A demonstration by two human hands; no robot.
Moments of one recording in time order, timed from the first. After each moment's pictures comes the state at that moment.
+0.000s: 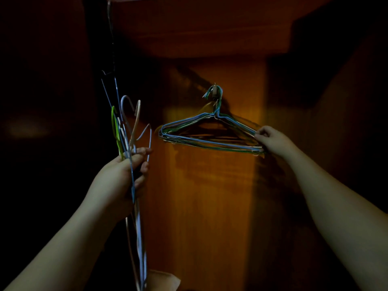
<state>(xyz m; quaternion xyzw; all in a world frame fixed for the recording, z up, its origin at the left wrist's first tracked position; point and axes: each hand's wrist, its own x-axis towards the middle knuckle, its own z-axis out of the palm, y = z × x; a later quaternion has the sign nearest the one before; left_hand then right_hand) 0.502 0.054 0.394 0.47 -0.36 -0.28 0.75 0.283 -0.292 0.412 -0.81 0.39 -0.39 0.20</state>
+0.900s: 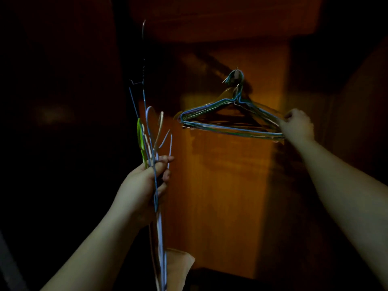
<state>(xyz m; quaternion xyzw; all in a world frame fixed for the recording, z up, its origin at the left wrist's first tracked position) 0.512 0.084 0.354 0.44 -0.33 -0.35 0.76 0.306 -0.288 0.405 -0.72 0.52 -0.47 0.02</state>
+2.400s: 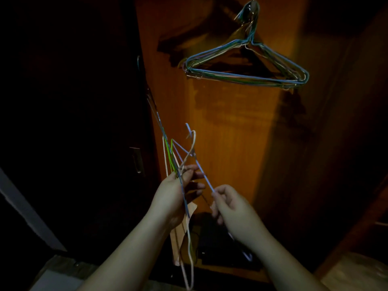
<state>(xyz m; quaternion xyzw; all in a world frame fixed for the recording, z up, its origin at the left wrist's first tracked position) 0.494 0.111 0.228 0.48 -0.26 -0.45 0.71 0.351 0.057 0.196 -0.75 0.32 -0.30 0.50</state>
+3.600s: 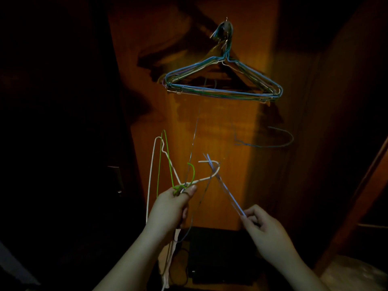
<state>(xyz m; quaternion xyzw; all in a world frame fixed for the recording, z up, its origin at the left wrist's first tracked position) 0.491 0.080 0.216 0.61 -0.39 -0.37 0.59 0.270 0.012 0.180 -0.76 0.44 -0.31 0.38</state>
